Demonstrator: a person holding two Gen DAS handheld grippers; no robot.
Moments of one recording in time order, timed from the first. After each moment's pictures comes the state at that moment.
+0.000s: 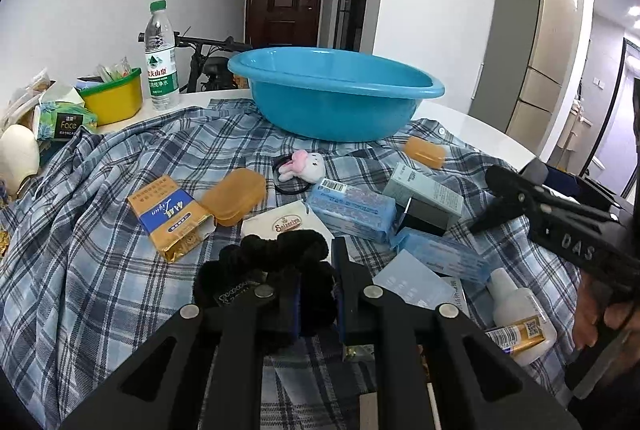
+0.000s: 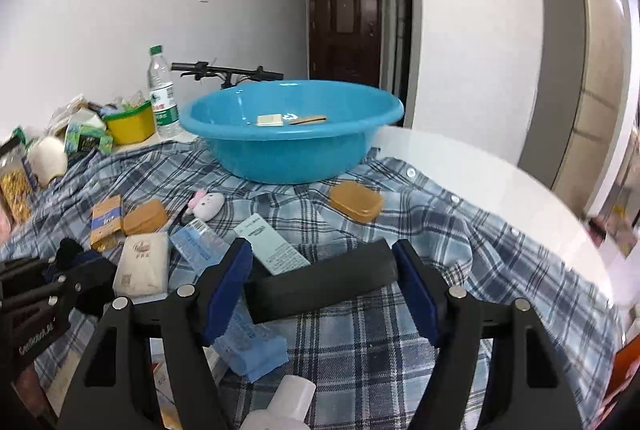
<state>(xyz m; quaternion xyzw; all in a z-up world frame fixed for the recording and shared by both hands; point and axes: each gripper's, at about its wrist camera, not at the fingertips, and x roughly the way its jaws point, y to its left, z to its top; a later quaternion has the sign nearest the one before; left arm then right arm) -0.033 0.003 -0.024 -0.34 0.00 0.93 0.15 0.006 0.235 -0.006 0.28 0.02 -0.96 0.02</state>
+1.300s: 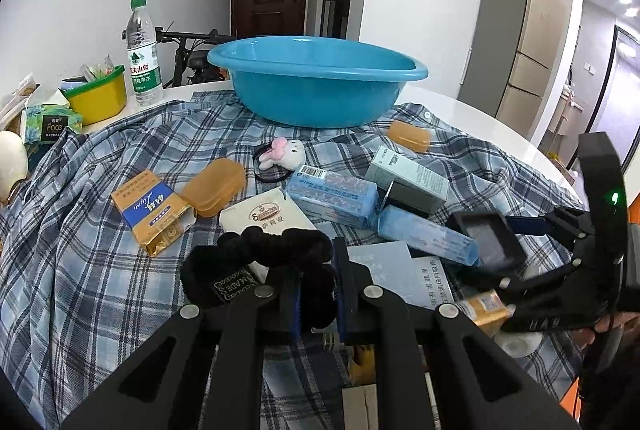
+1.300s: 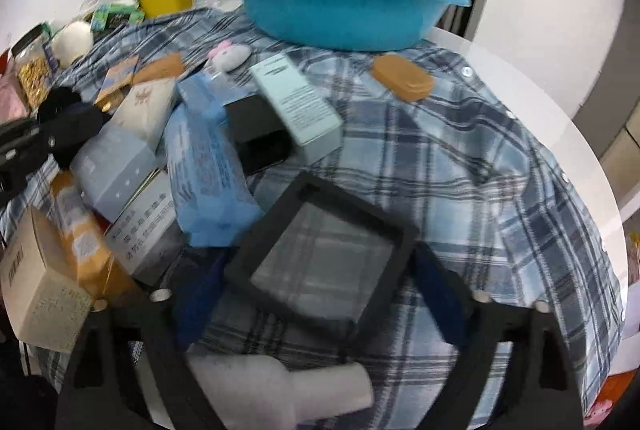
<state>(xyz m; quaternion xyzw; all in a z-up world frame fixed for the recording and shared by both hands) -0.030 0.017 -0.028 -0.35 0.02 0.92 0.17 0.001 0.251 -0.065 0.45 0.07 -0.88 0.10</state>
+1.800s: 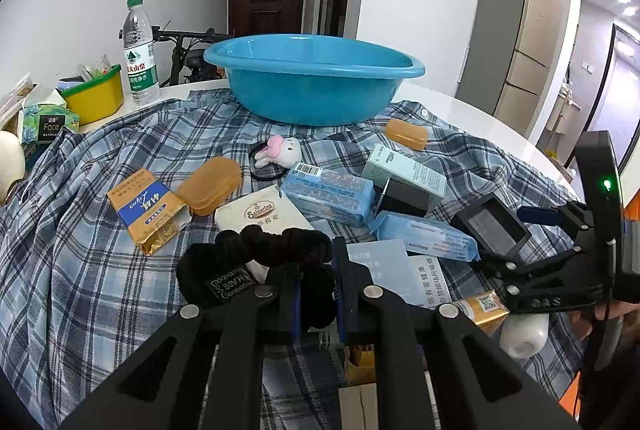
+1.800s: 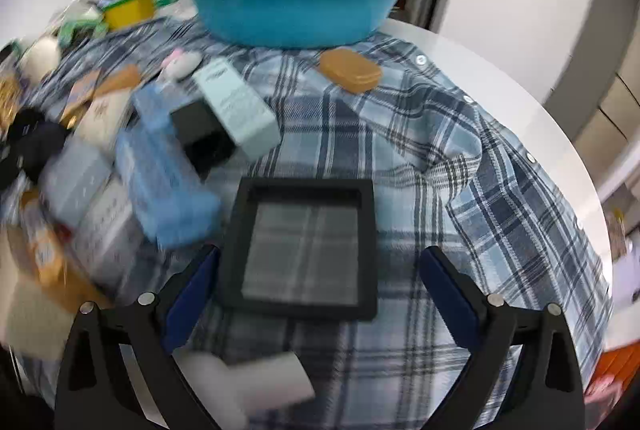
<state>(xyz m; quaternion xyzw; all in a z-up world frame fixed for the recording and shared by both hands) -0.028 0.018 -0.030 -0.36 0.02 0.92 0.17 -0.002 0.265 -0.063 0.45 0.06 -0.89 0.03</state>
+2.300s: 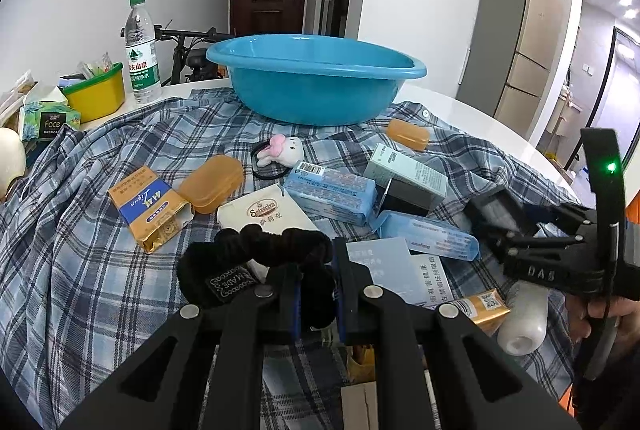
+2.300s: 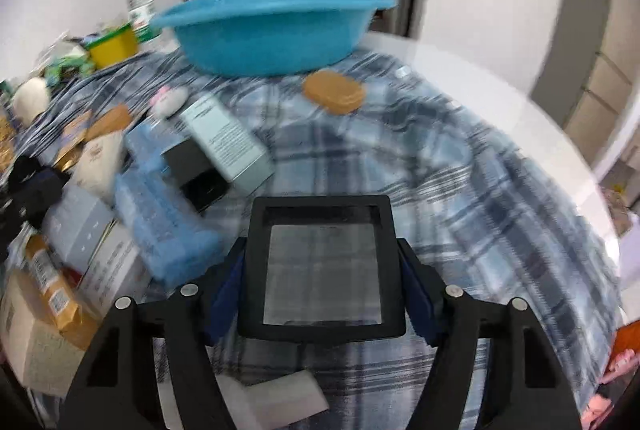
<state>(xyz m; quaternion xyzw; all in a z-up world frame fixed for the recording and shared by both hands) -0.029 0.016 -0.031 -0.36 0.02 0.92 0.17 0.003 0.270 -0.052 0.41 0.02 -0.91 -0.01</state>
